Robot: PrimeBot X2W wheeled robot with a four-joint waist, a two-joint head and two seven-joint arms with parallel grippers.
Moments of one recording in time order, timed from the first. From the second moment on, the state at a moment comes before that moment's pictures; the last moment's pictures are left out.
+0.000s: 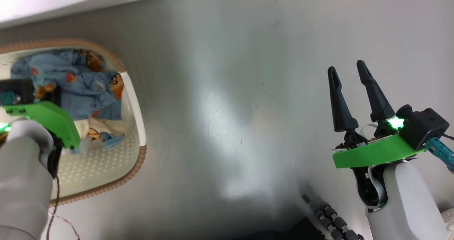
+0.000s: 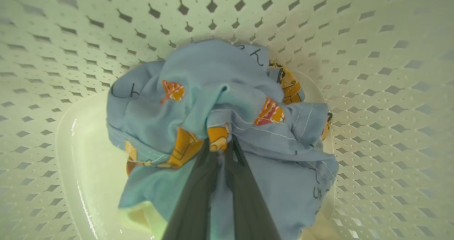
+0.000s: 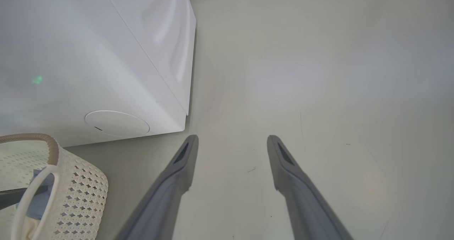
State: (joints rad) left arm -0.99 0.28 -0.51 1.25 -0.57 -0.11 -0.15; right arm -0.38 -0.05 0.04 0.09 0.28 0.13 -0.26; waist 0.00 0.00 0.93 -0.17
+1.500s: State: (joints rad) left arm -0.29 0.15 -0.15 0.45 -0.35 0.01 -0.25; right arm -0.24 -0.06 0.05 0.22 0.22 0.13 -0.26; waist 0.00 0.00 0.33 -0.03
